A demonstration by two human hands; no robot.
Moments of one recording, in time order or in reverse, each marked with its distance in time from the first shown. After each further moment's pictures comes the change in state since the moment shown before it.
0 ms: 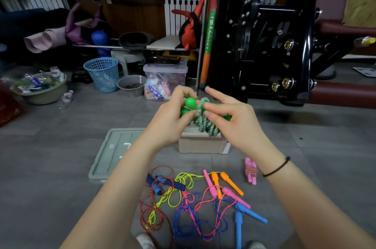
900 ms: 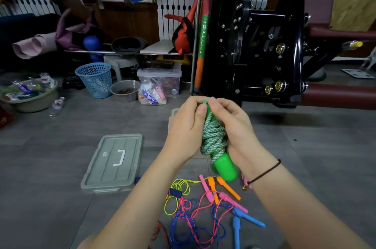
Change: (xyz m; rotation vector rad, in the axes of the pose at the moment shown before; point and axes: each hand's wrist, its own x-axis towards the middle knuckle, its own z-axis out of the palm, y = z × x) left_hand 0.004 0.025 0.043 -0.128 0.199 0.039; right_hand 0.006 -0.009 0.012 0.895 0.234 0.488
